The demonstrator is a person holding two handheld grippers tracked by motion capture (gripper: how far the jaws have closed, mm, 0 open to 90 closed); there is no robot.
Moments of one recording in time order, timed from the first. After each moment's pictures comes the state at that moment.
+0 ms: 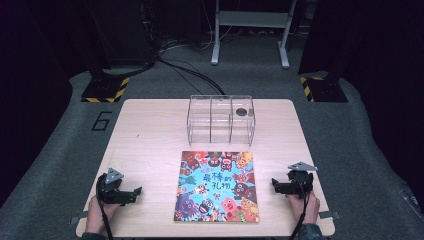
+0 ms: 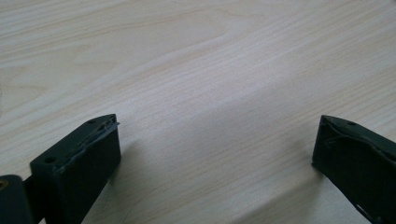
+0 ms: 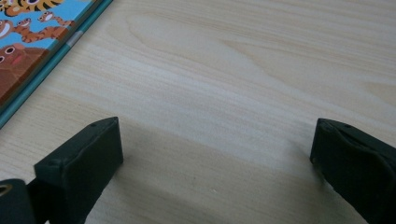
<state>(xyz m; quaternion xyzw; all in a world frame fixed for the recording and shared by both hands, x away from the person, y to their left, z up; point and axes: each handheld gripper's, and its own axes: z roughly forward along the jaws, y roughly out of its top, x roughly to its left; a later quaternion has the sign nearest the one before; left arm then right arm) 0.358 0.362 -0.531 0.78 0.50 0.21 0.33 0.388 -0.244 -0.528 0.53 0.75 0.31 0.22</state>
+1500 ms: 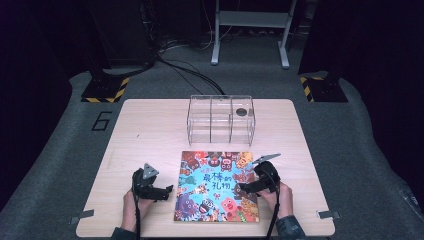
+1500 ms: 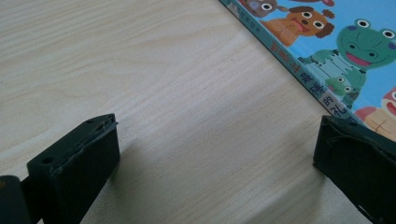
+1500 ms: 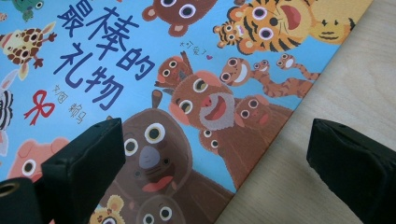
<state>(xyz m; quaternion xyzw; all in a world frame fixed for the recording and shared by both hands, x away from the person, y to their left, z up) 0.376 0.267 -0.530 0.81 0.44 0.20 0.33 0.407 -0.146 -0.501 0.44 0.84 0.30 0.06</state>
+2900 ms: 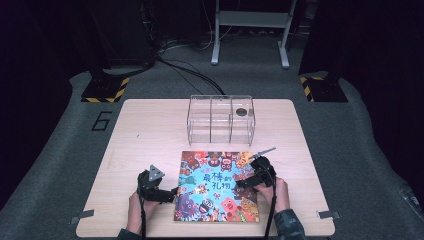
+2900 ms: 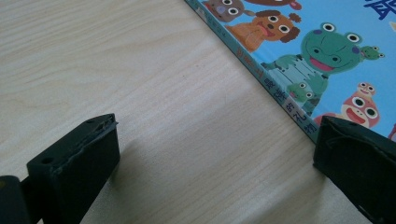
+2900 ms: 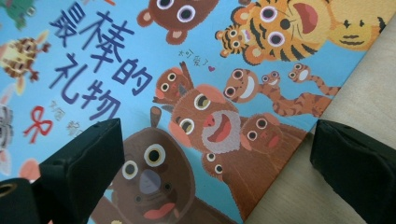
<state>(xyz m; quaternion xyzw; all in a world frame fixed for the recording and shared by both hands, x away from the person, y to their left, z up) 0.370 0.249 -0.531 0.81 0.43 0.19 0.33 0.427 -0.139 -0.503 0.46 0.83 0.30 0.00</state>
